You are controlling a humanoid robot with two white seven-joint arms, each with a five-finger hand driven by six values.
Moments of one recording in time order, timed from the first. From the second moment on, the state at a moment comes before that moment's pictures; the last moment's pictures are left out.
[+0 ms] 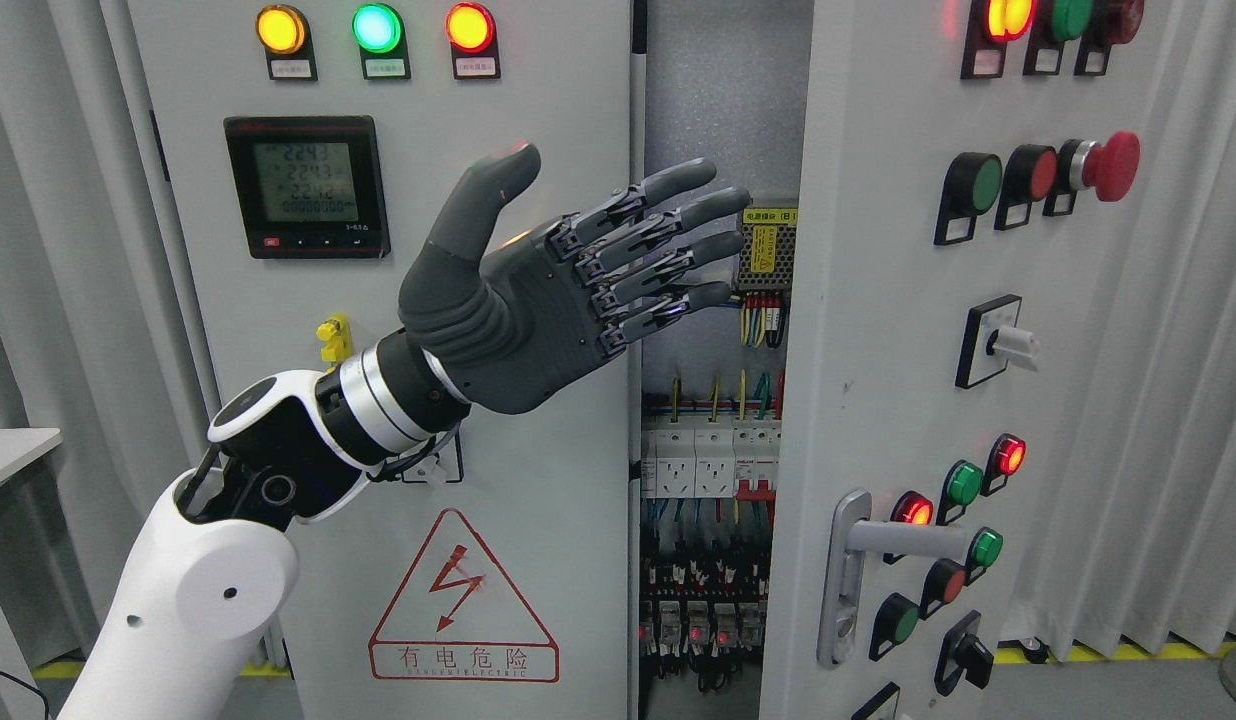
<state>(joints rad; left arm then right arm) -1.14 0.30 -0.44 -1.50 1.22 0.39 -0.60 0.00 0.00 0.10 0.00 -0.04 0.00 0.14</state>
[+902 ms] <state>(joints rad) -1.34 0.37 -0.82 -1.43 1.39 0.21 -0.60 0.00 0.00 0.10 0.00 -0.04 0.00 0.14</state>
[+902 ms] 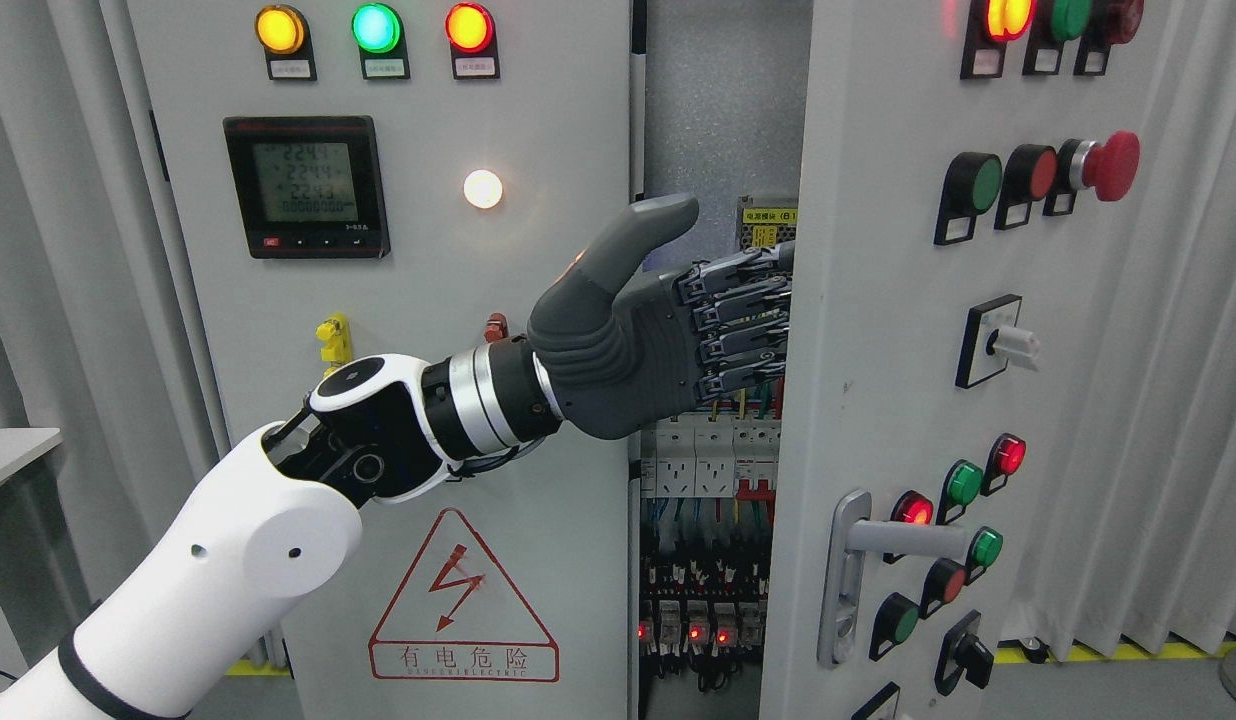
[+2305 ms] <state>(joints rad) -1.53 0.29 -1.15 -1.41 1.50 0.07 -0.60 0.00 0.00 0.10 0.00 -0.04 0.00 0.14</state>
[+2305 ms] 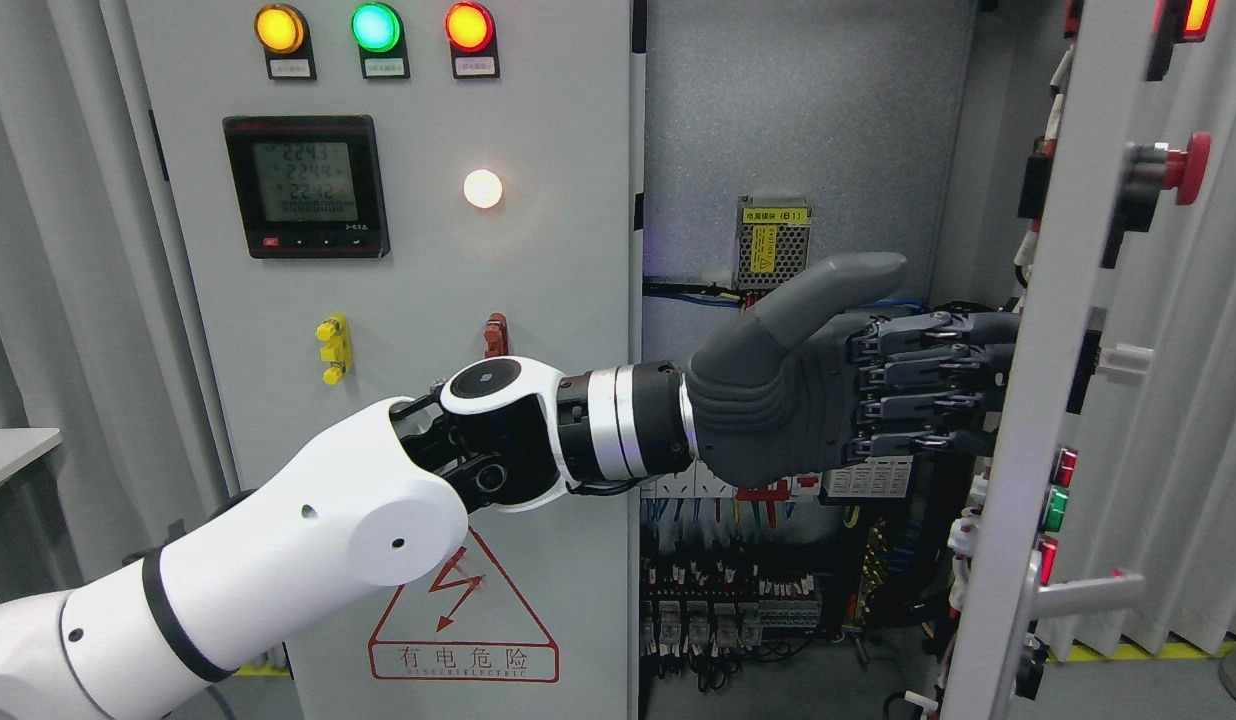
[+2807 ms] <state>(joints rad) -1.55 0.23 -1.17 -1.39 1.50 0.06 -0.57 0.00 0.00 0.10 0.00 -0.04 0.00 0.14</state>
